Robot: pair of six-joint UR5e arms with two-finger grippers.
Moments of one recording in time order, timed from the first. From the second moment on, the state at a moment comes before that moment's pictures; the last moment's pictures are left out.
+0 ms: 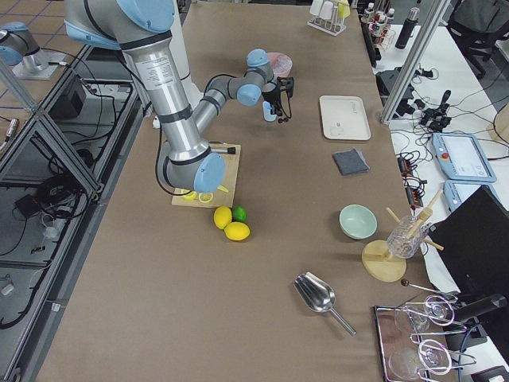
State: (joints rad) left arm -1.68 -1.36 -1.87 -1.49 -2.33 0.47; right arm 0.48 -1.02 1.83 -1.40 1.62 1.35
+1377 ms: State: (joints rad) left arm -1.68 -1.35 -1.86 -1.55 -2.33 0.46; right arm 0.37 -0.93 1.83 -1.49 1.52 1.35
